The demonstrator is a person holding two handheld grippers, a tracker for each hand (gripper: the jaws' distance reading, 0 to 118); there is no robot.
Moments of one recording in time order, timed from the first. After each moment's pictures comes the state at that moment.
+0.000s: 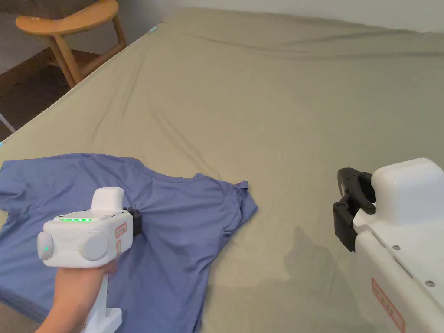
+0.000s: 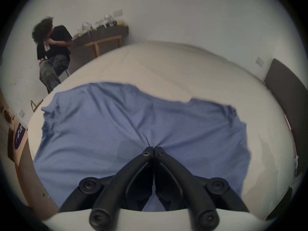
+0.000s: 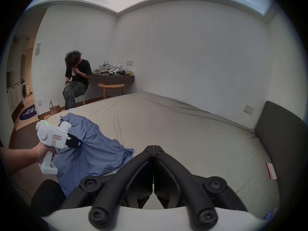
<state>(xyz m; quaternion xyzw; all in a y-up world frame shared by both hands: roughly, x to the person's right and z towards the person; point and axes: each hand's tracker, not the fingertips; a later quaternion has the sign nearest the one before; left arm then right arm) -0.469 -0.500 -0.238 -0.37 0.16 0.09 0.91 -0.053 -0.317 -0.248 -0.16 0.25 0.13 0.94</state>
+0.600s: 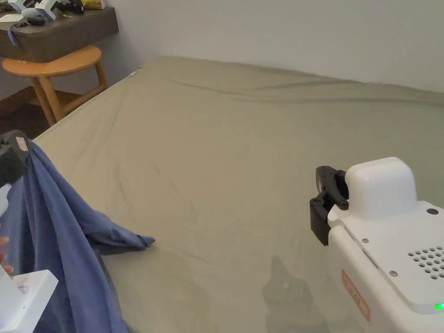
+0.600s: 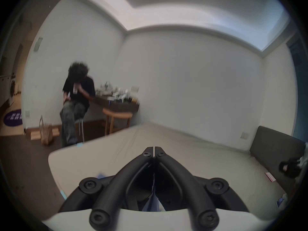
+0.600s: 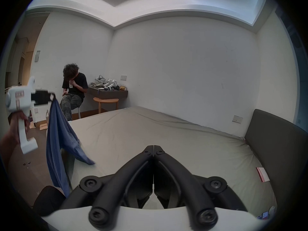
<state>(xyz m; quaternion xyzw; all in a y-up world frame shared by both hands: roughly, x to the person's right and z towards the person) -0.426 -0.258 -0.106 -0.01 0.19 0.13 0.97 -0.014 -0.263 -0.192 -0.09 0.23 0.12 0.96</state>
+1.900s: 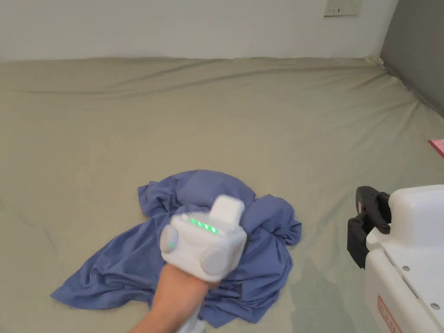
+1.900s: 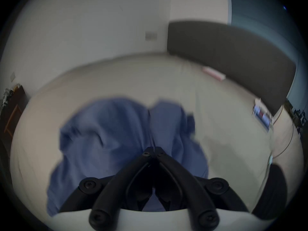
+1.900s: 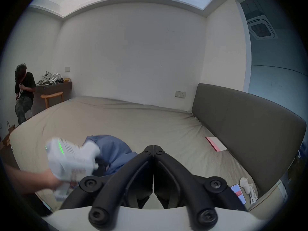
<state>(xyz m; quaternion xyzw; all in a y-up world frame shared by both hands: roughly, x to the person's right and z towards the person) 0.017 -0.492 -0.378 -0.39 -0.23 -0.09 0.89 0.201 -0.299 -0.205 -0.15 -0.02 0.09 0.98</state>
